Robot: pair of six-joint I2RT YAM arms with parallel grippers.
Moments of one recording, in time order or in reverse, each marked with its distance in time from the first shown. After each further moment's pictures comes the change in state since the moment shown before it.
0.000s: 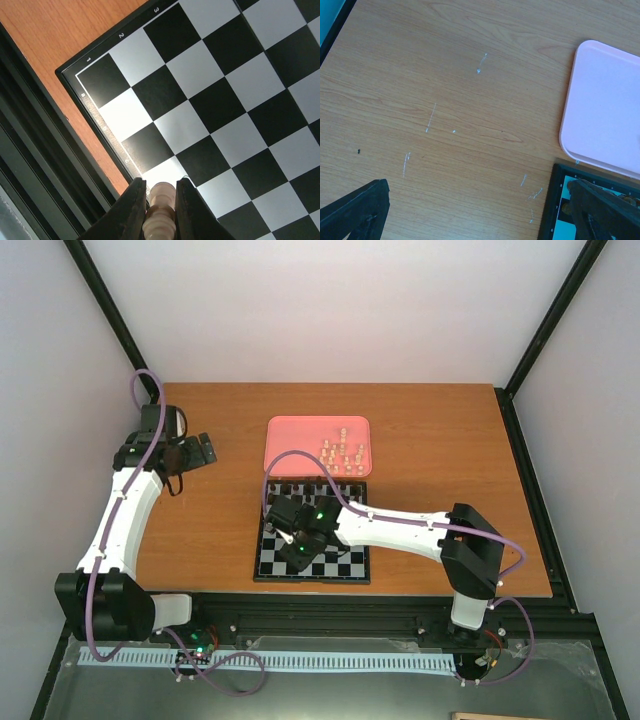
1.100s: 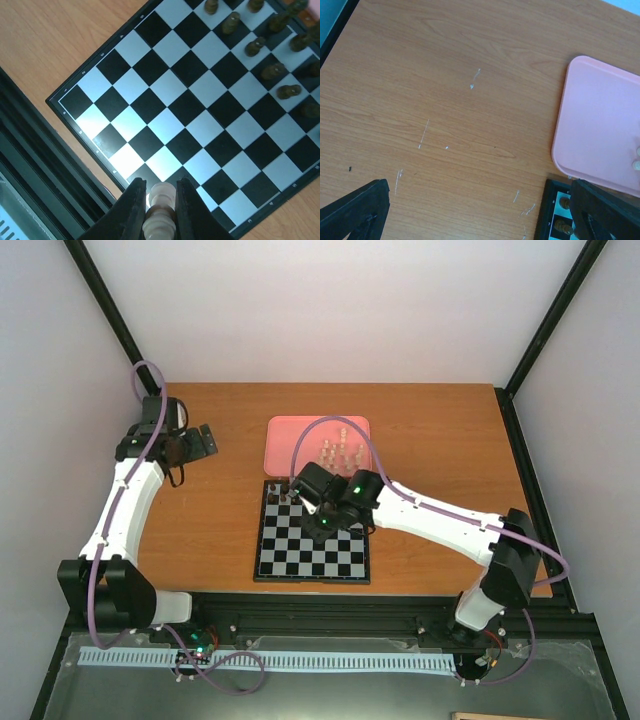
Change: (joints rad) left arm 0.002 0.062 0.056 0.037 0.010 -0.010; right arm -0.130 -0.190 0.048 -0.140 0.042 0.036
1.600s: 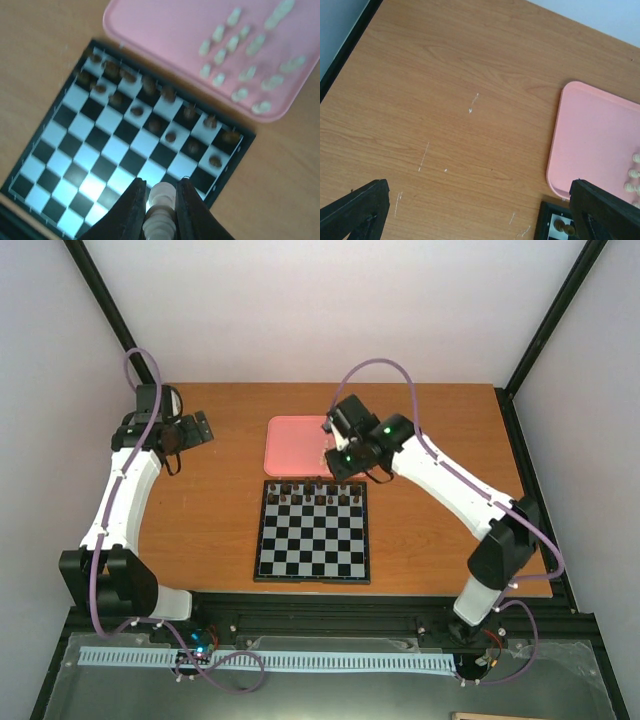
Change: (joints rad) left arm 0.026 0.061 0.093 0.019 0.006 0.008; right arm -0.336 0.128 0.296 -0.069 -0.018 -0.039
